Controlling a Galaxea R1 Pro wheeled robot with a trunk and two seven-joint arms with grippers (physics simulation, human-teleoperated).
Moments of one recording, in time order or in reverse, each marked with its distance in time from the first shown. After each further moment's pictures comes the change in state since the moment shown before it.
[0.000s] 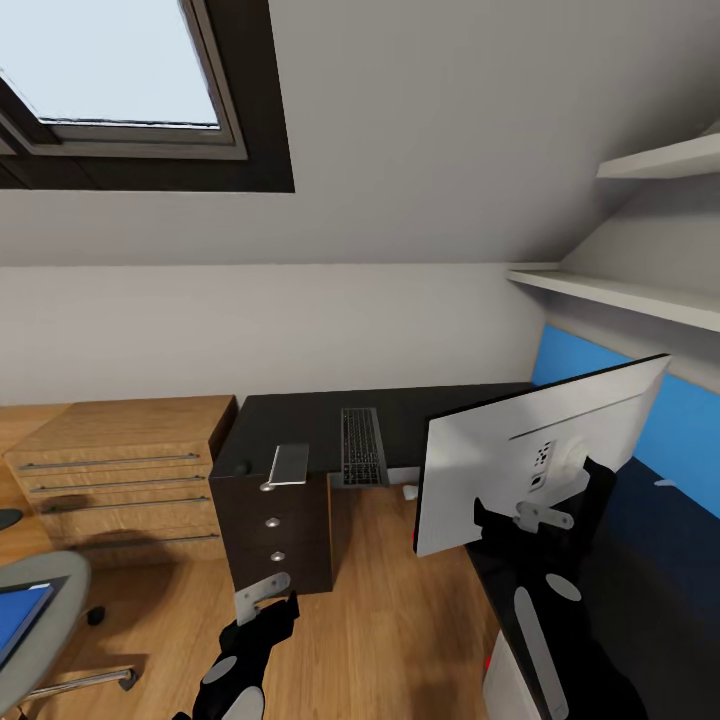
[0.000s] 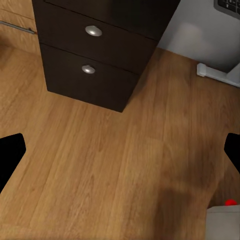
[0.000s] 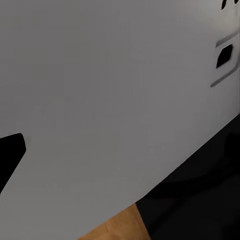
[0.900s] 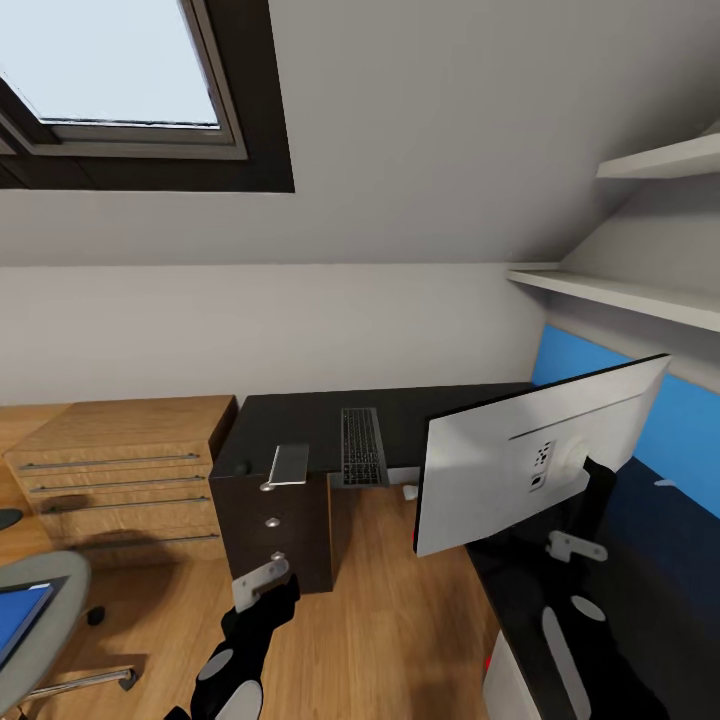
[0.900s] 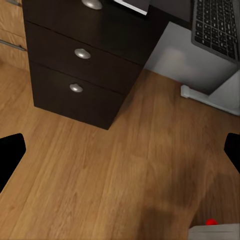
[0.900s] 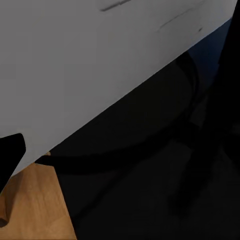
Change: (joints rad) left arm 0.000 0.009 0.001 -0.069 0.001 -0.049 0.000; right arm -0.032 -0.087 -0.098 0.259 0.003 -0.114 -0.009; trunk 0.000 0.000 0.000
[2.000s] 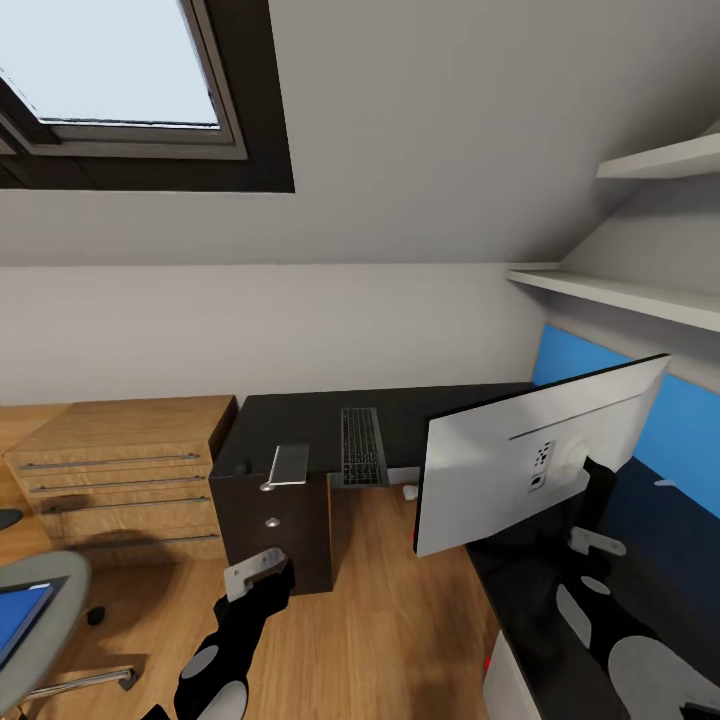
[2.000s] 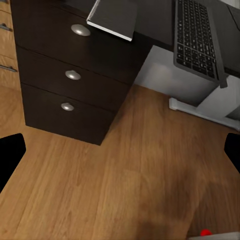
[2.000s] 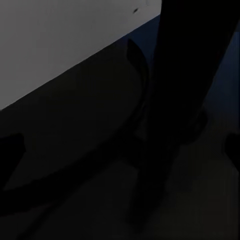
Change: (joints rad) left arm 0.001 0.066 -0.025 -0.105 0.003 0.001 0.000; right arm -0.379 -0.170 -0.001 0.829 -0.004 -0.385 -0.007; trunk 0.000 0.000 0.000
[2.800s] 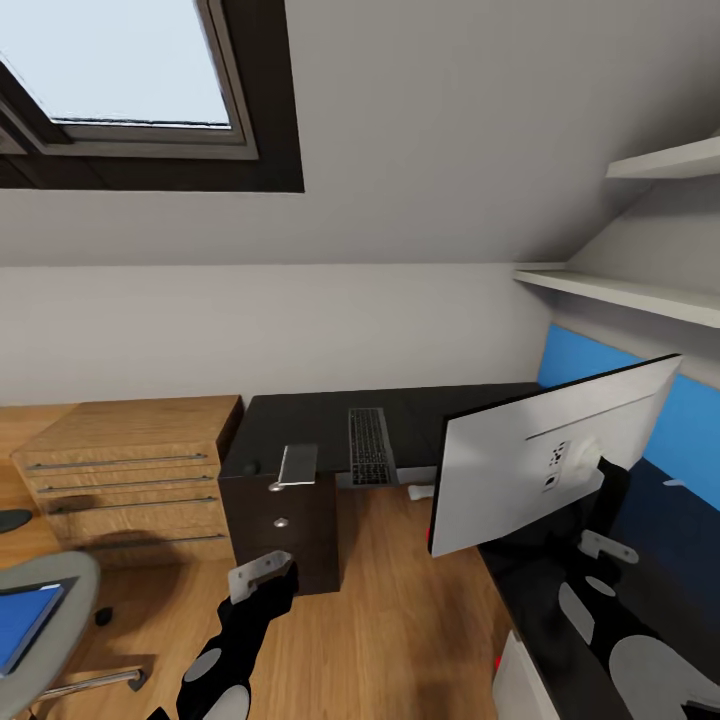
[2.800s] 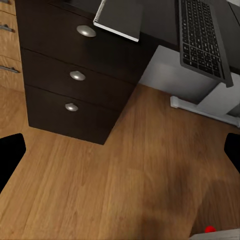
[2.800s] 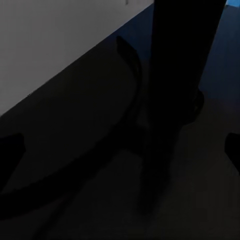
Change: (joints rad) left arm 0.000 0.000 -0.018 -0.002 0.002 0.003 0.000; right arm -0.003 -0.001 -0.038 0.001 -0.047 -0.011 -0.045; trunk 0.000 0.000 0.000
